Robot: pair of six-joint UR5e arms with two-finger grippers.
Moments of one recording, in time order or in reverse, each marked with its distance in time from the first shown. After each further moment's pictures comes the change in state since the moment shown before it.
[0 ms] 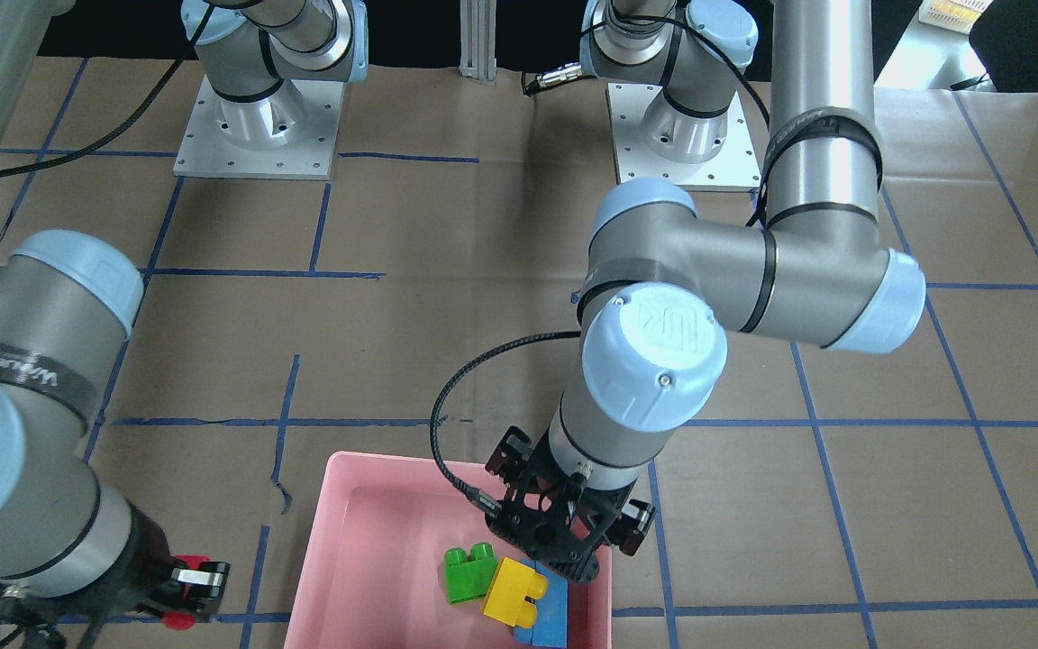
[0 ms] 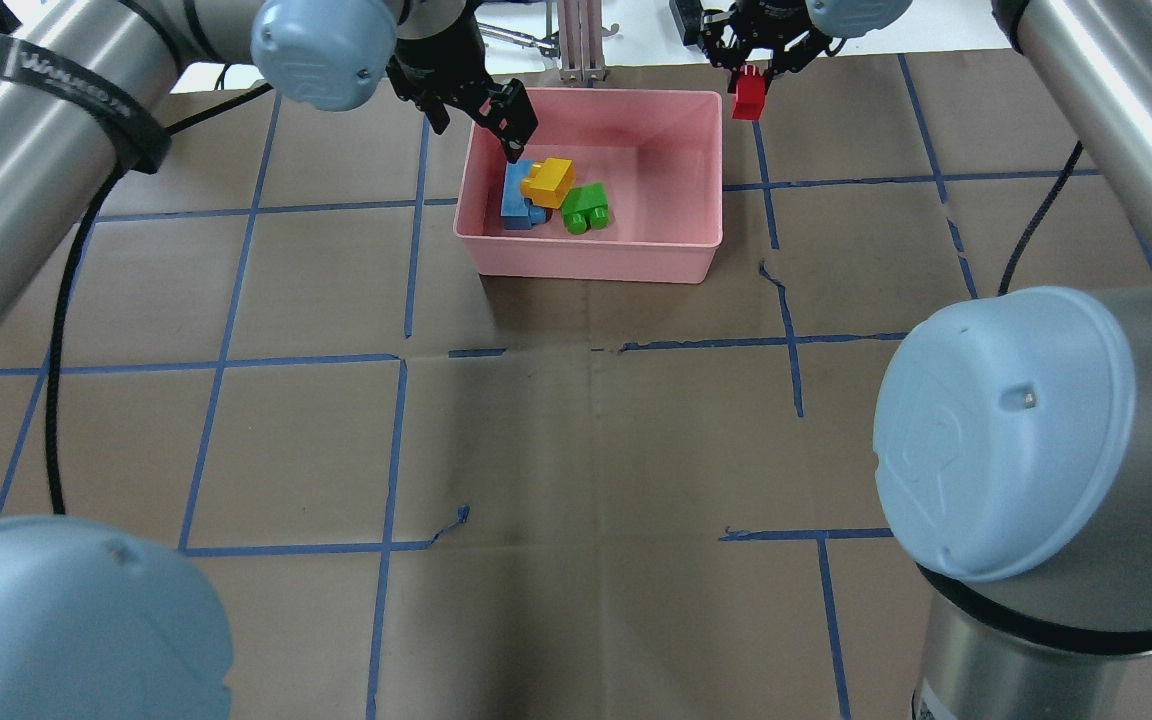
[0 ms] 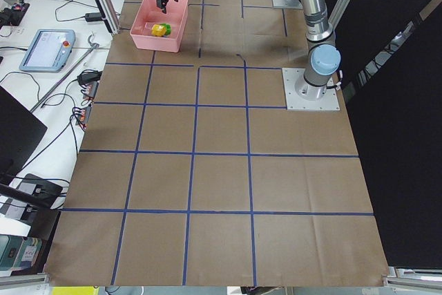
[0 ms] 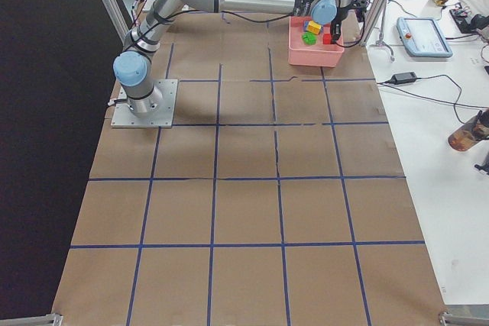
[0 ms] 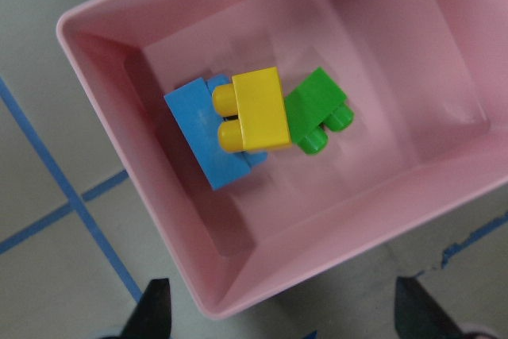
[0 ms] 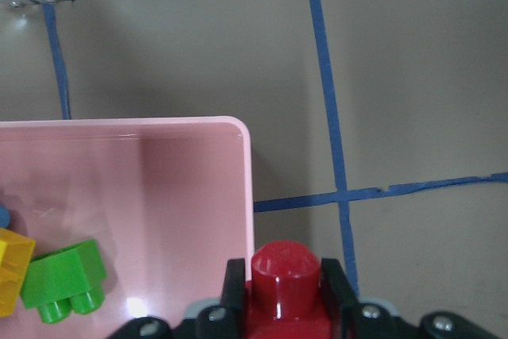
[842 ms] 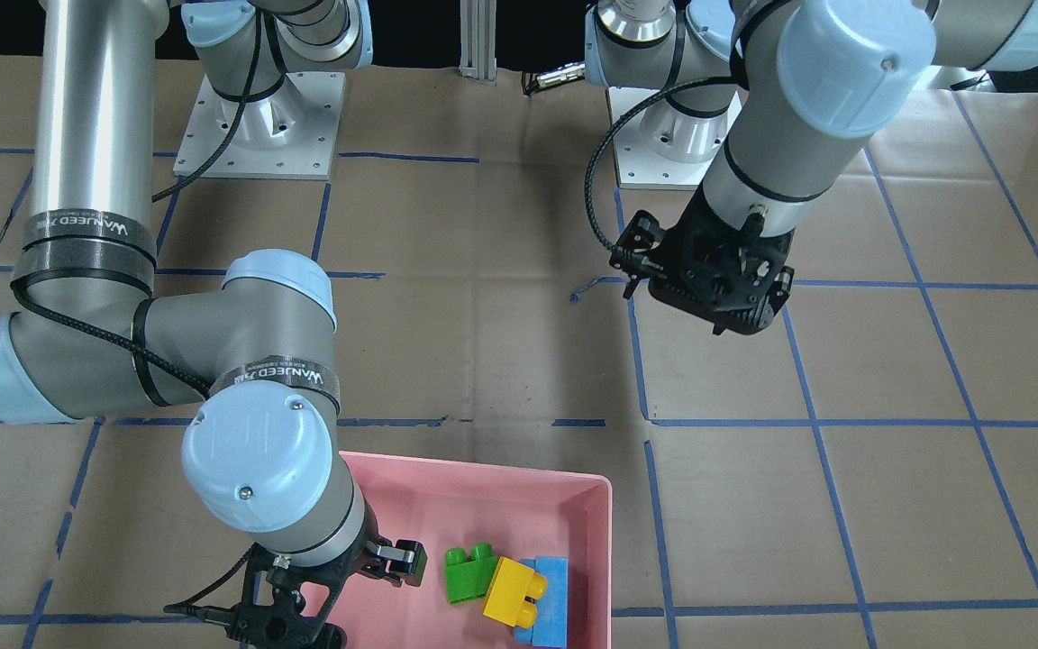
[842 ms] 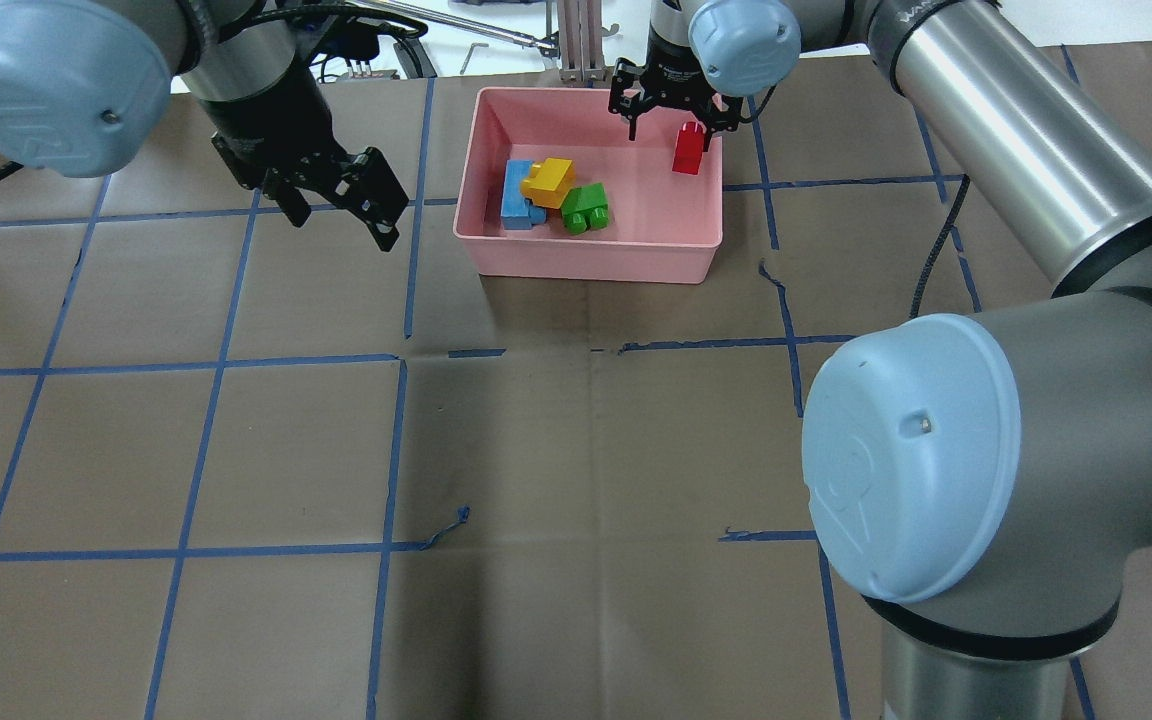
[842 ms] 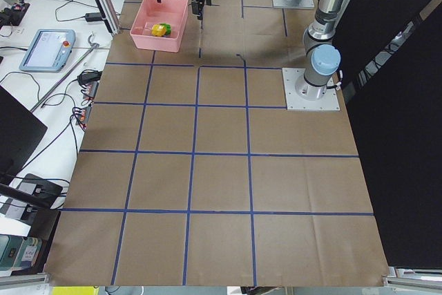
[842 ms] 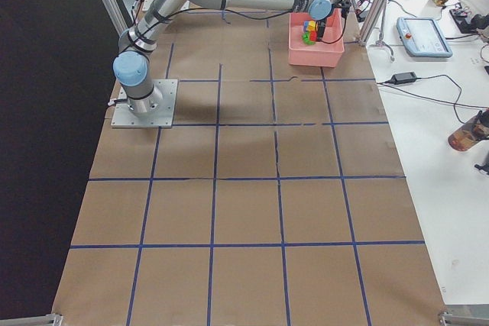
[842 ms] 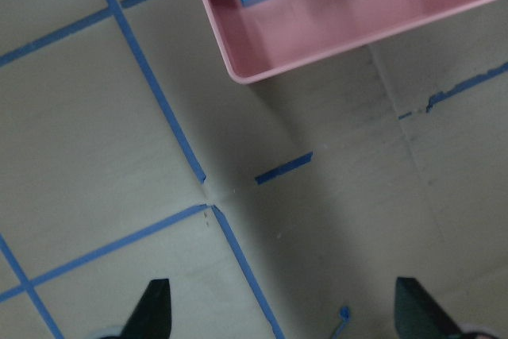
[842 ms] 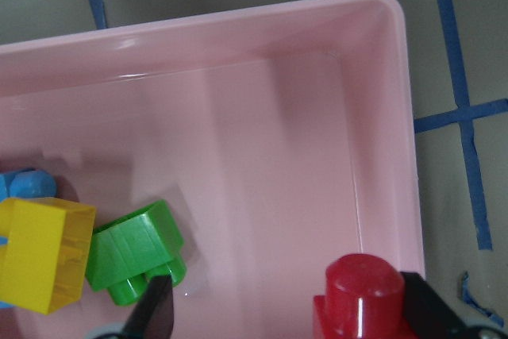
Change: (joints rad) left arm 0.123 0.337 -0.255 -0.243 0.049 -0.021; right arm 0.074 0.049 0.015 0.008 -0.009 0.109
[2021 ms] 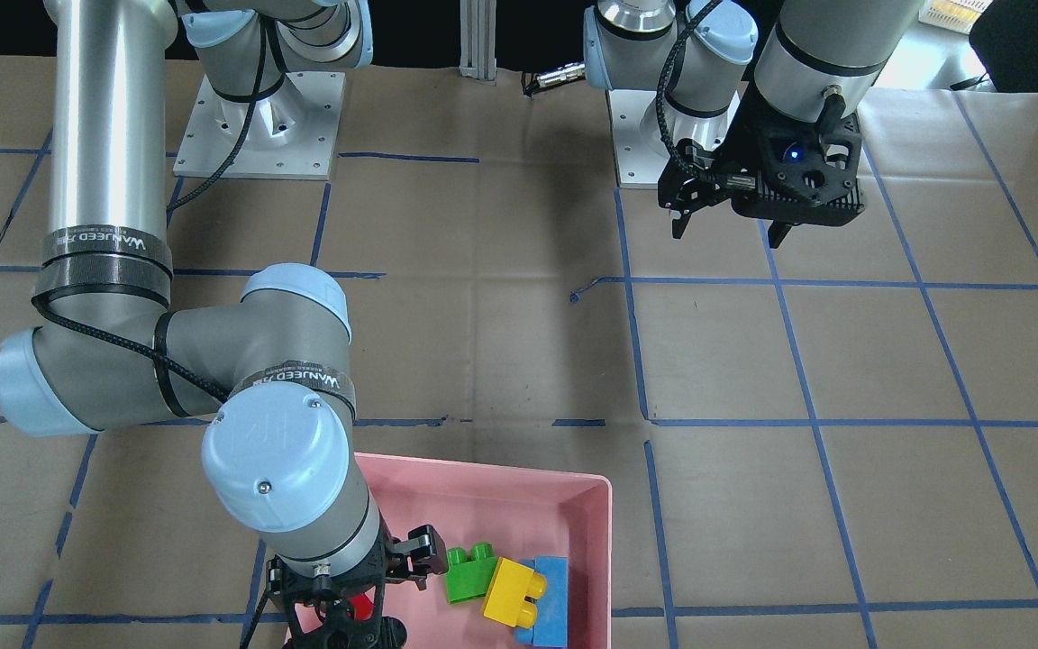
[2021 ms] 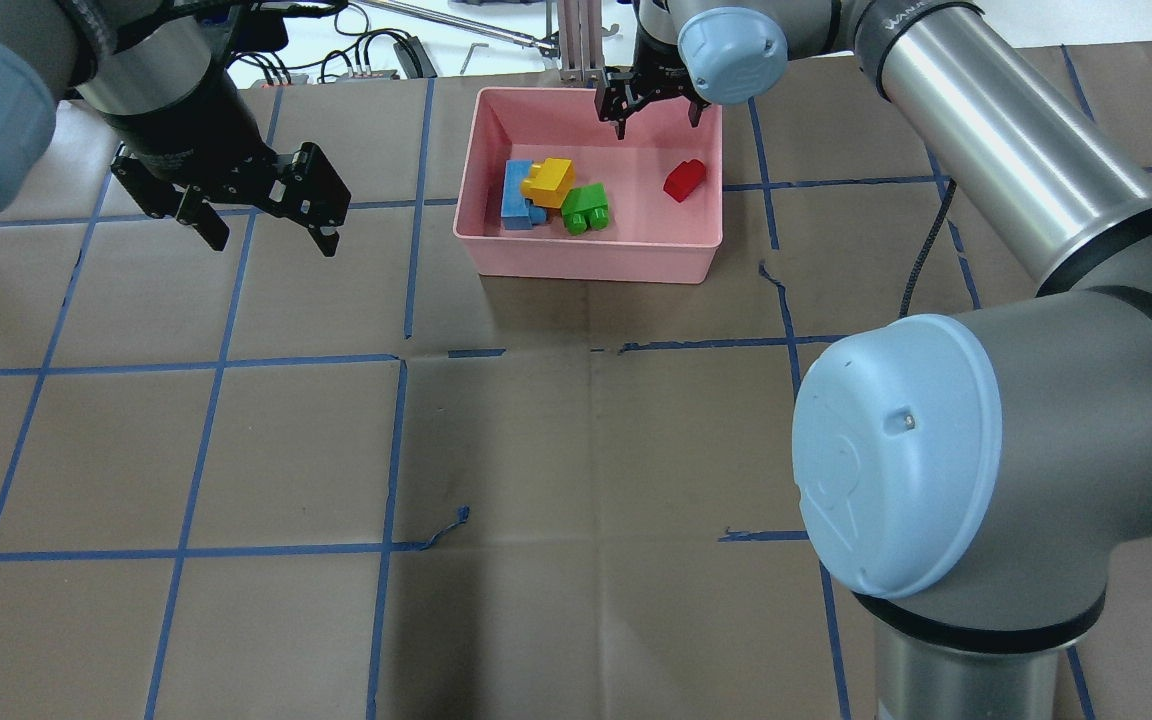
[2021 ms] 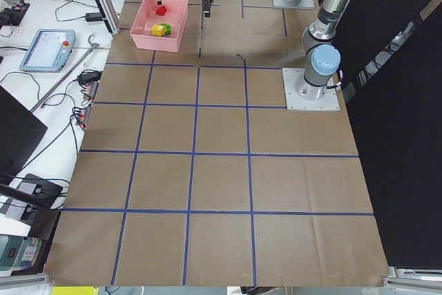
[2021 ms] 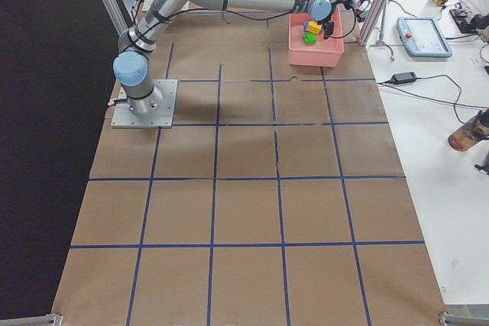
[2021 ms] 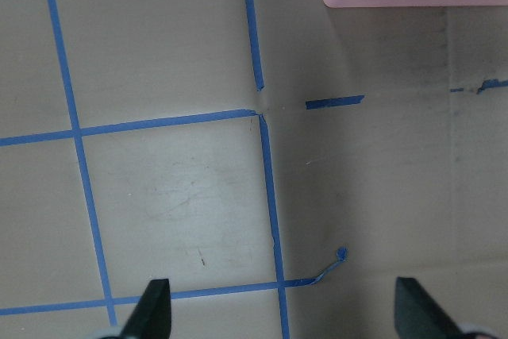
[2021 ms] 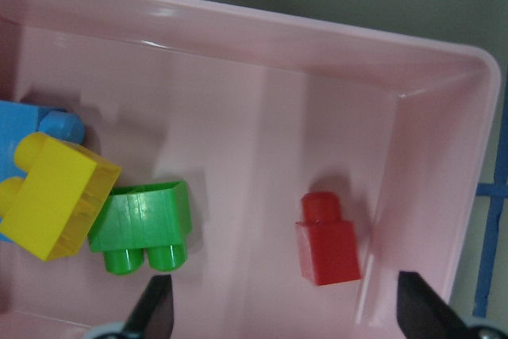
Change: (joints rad) left arm 0.017 0.061 -0.003 0.003 0.030 -0.233; right arm 0.010 0.016 -0.008 -0.116 0.011 -0.407
